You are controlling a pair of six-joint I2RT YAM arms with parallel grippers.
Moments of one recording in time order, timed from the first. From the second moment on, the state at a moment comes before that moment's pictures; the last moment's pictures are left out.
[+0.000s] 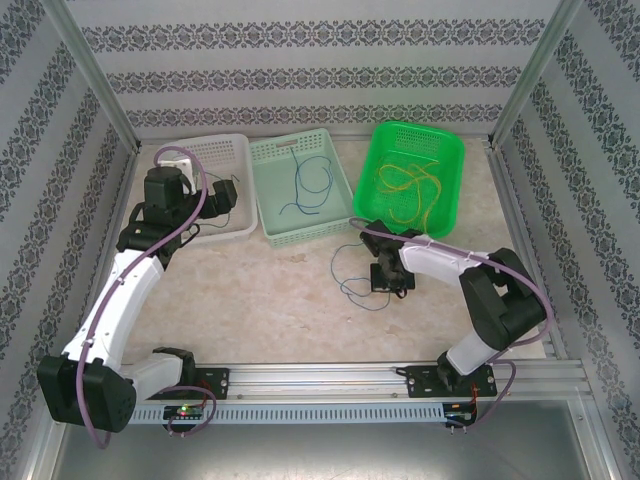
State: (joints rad) left arm -0.10 1.12 1.04 -0.44 0.05 -0.32; right arm 0.53 1.58 0.85 -0.76 0.11 0.59
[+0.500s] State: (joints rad) left arm -0.10 1.12 1.02 -0.44 0.05 -0.32; right arm 0.64 0.94 0.79 -0.69 0.23 0.45
